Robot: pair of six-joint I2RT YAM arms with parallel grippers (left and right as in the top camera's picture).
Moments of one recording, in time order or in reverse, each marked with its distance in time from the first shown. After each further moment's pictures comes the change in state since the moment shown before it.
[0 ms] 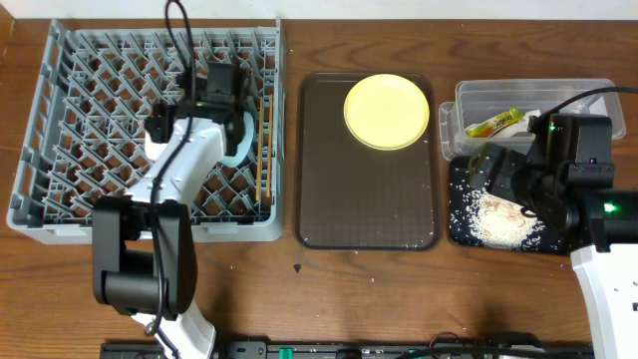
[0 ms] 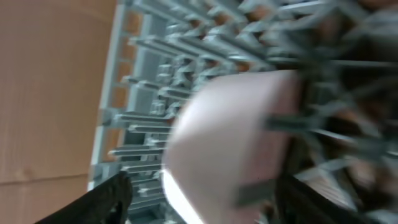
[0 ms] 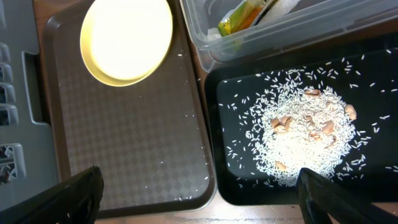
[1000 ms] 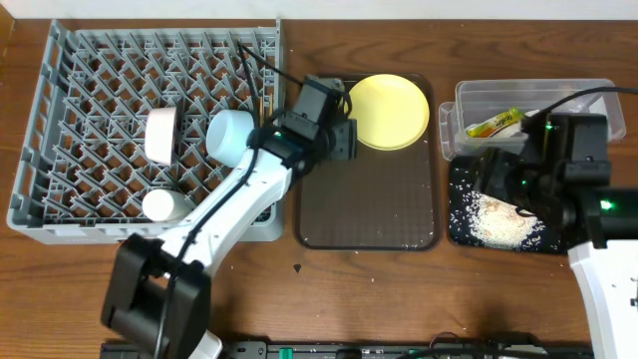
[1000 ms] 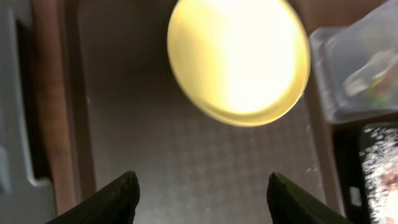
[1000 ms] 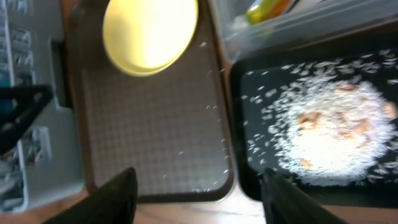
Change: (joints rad) left arm -0.388 -0.137 -0.014 0.148 0.962 -0.417; right arm 0.026 0.020 0.000 0.003 -0.094 0.010
